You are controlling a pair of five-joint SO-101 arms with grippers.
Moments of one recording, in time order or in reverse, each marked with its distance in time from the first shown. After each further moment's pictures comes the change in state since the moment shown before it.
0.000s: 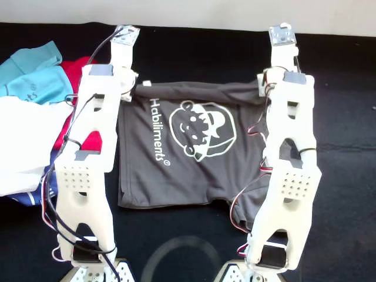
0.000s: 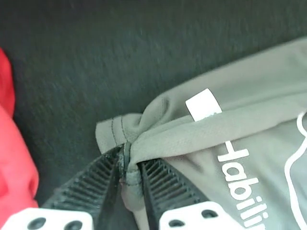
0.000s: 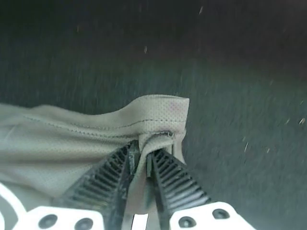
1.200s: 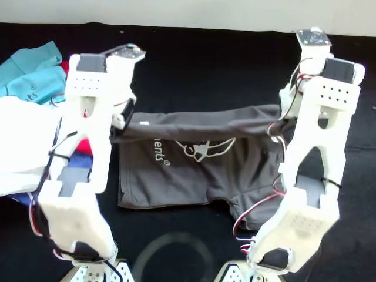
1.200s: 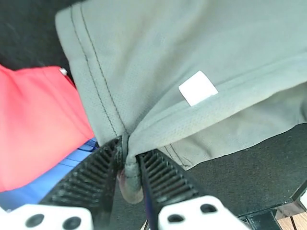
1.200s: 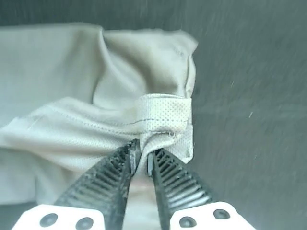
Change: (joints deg) left arm 2.2 -26.5 17.8 34.3 -2.6; right arm 5.1 -26.8 5.3 45.0 0.0
